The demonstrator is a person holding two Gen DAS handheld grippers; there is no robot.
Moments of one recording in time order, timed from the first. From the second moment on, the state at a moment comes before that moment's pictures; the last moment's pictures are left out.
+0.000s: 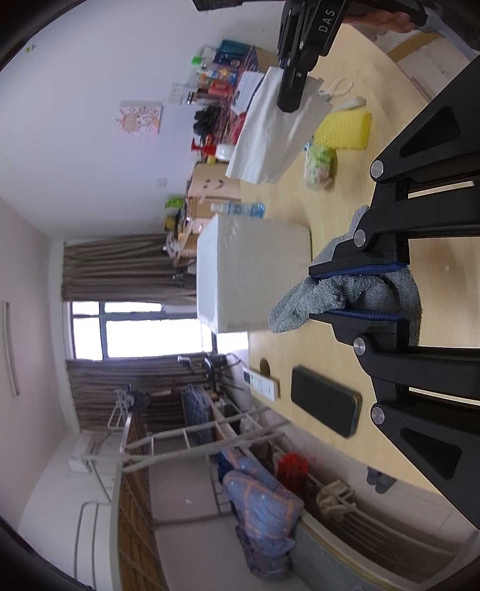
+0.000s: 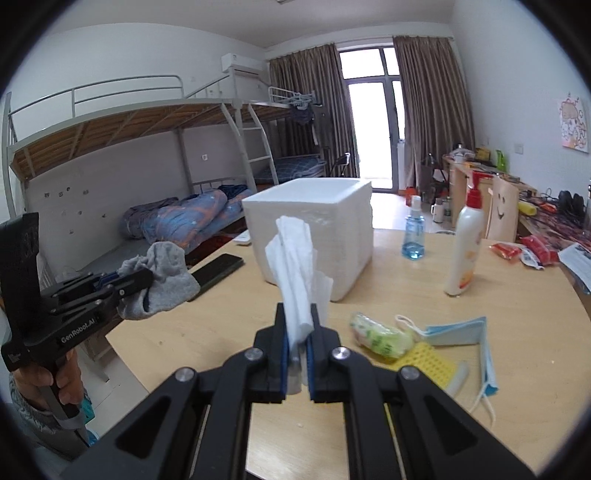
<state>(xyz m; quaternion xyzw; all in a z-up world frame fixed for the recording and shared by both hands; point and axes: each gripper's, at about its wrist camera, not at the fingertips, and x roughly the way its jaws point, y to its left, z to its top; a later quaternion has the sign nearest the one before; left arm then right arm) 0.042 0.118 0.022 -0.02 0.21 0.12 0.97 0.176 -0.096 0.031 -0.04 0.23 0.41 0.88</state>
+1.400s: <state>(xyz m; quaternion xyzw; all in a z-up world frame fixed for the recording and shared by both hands) 0.131 0.138 0.092 0.01 0.18 0.09 0.98 0.246 -0.035 0.096 -0.05 0.20 0.41 0.89</state>
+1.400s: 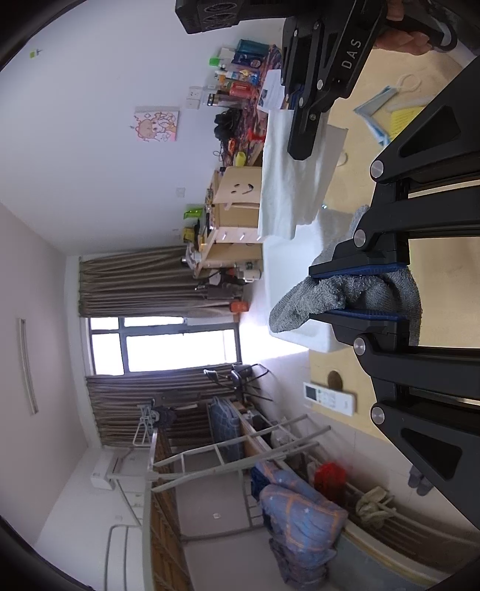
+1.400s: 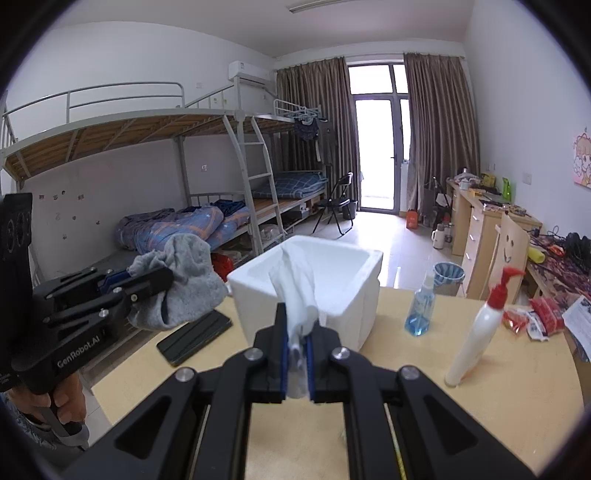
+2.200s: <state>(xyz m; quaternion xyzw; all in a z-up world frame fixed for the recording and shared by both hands) 0.219 0.165 0.099 0.02 0.19 0.08 0.98 0.302 0.000 0.112 -0.05 0.21 0.39 0.89</state>
